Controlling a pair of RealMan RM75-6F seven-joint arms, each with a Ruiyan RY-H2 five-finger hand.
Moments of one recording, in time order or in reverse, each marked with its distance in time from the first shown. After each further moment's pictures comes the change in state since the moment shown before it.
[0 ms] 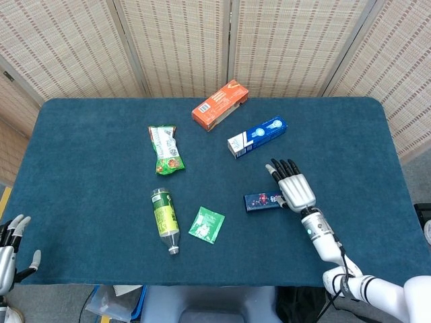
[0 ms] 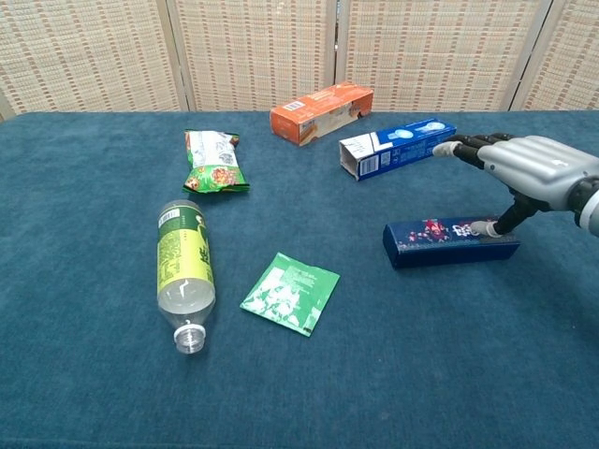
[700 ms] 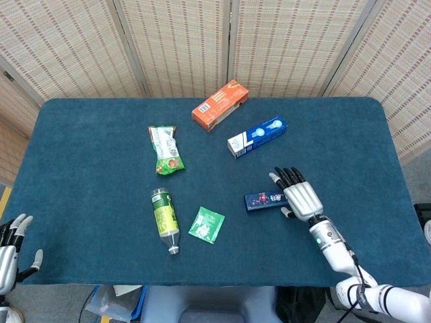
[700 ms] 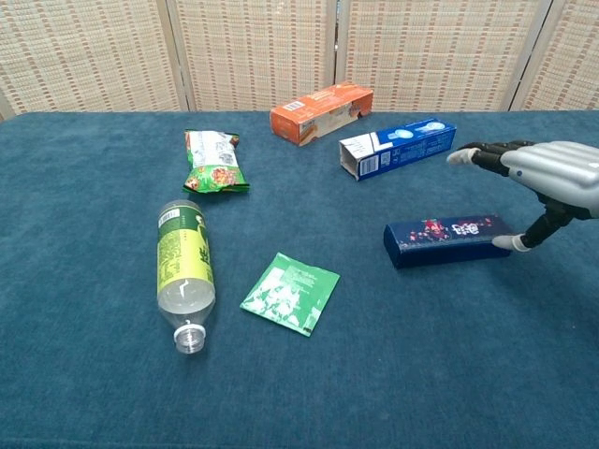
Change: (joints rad) left arm -0.002 -0.003 0.002 -0.010 0.018 0.007 0.008; right arm -0.045 0.149 -0.051 -0.222 0.004 -0.002 -0.015
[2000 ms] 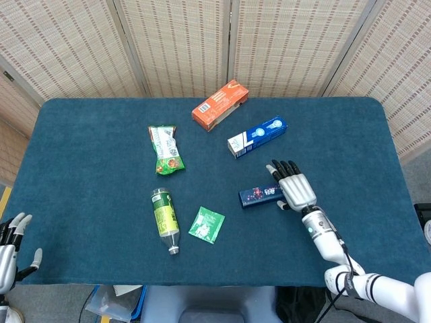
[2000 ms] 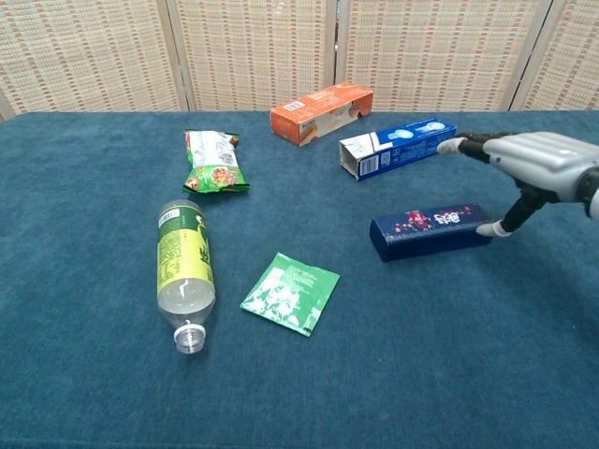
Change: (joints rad) left arm -0.003 0.005 -0.008 -0.002 -0.002 0.002 0.000; right arm 0.053 -0.046 0.047 0.054 0.096 -0.017 -0.025
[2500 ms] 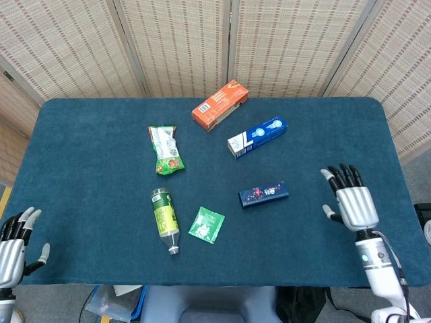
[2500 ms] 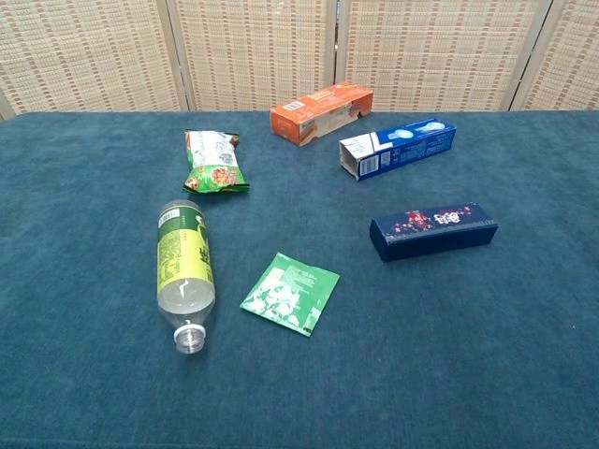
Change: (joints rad) left arm -0.032 0.001 -0.010 -0.027 0.015 -0.019 0.042; right arm -0.279 0.271 -0.082 -0.278 -0.117 0.391 0.032
